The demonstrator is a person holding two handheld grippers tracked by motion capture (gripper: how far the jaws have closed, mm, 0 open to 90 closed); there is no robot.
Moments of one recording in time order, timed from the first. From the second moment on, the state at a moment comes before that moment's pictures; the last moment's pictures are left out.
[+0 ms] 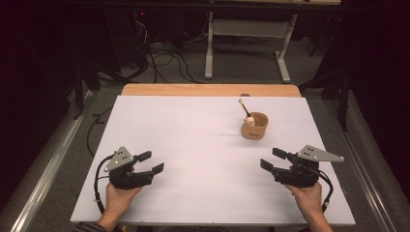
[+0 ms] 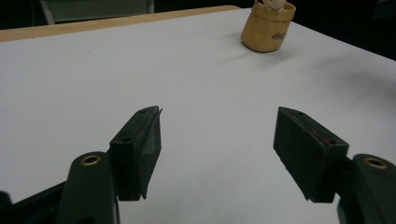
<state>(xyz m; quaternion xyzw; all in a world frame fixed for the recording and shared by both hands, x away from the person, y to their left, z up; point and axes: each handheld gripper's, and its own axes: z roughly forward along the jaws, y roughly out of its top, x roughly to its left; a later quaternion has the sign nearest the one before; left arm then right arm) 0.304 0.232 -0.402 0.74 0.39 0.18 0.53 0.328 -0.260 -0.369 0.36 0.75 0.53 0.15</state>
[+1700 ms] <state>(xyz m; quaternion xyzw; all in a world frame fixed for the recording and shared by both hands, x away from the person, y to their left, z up) 0.304 0.231 -0.402 0.74 0.38 0.17 0.53 0.328 -0.251 -0.400 0.37 0.76 0.51 0.16</state>
